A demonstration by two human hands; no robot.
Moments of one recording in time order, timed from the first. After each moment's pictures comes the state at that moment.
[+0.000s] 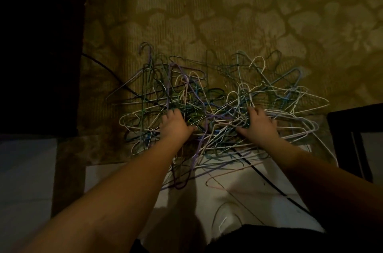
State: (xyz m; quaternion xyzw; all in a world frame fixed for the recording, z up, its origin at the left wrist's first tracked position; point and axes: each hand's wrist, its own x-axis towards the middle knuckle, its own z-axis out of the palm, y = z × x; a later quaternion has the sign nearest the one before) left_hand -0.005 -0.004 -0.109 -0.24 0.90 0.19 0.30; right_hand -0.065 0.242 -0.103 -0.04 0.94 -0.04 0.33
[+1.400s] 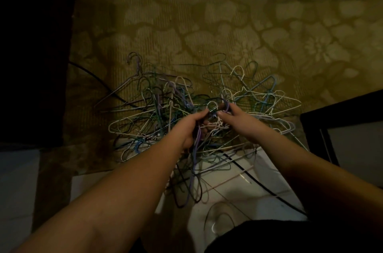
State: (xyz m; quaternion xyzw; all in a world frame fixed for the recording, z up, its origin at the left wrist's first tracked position) left_hand -0.019 0.046 -0.063 -0.37 0.42 0.76 0.33; right_hand -0.060 0.215 -0.029 0.01 0.83 -0.40 0.38
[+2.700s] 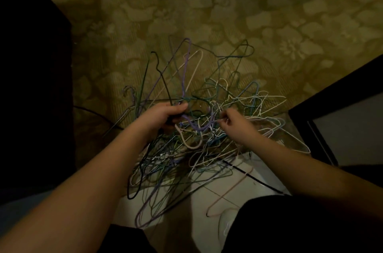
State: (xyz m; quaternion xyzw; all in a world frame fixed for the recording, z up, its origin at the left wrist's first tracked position) left_hand -0.053 -0.018 0.062 -0.11 0.64 0.66 0.36; right_hand -0.055 0.232 -0.007 -0.01 0.92 -0.32 0.23
